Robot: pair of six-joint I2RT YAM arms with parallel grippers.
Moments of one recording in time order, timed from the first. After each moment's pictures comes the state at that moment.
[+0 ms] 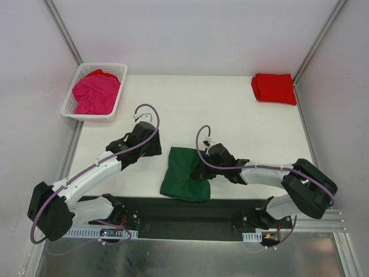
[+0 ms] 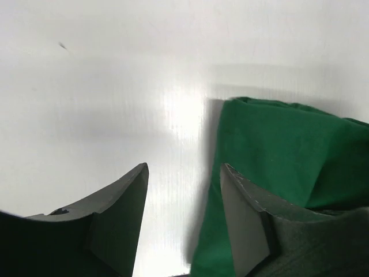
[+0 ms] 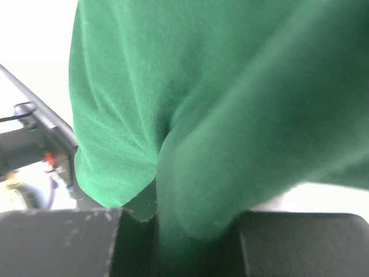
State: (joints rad) left arm -0.64 1.14 0.78 -0.50 -0.22 -0.59; right arm 0.87 1.44 0.50 0.20 -0.22 0.87
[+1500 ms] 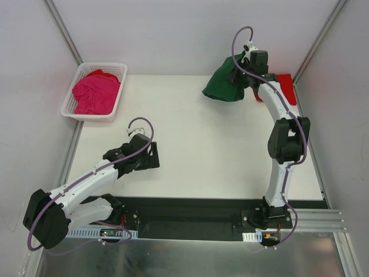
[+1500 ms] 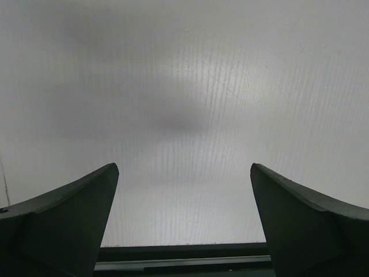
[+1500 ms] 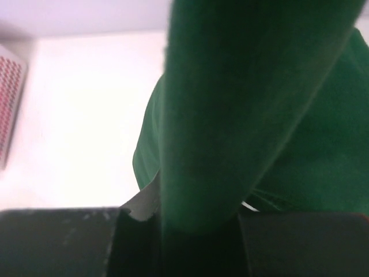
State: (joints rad) left arm -0.63 1.03 0.65 -0.64 -0.25 -0.68; right arm 0.18 2.05 1.87 -0.36 -0.26 0.30
